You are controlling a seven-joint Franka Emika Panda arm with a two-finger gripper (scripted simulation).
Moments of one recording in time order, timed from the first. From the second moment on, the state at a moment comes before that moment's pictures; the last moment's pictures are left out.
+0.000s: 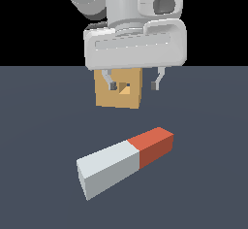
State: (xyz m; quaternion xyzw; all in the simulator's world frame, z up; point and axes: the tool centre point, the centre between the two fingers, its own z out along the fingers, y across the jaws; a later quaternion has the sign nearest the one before) arm 0.019 -0.029 0.153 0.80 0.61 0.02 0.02
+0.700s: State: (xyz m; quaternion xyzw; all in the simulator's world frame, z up) arm -0.005 -0.098 0.095 0.92 0.39 0.00 0.01
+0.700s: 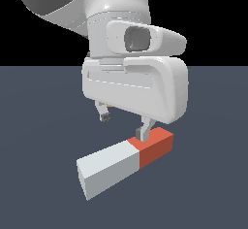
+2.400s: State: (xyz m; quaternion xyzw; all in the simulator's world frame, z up) arm -0.025 -0.117 0.023 0.96 0.29 0.00 0.00
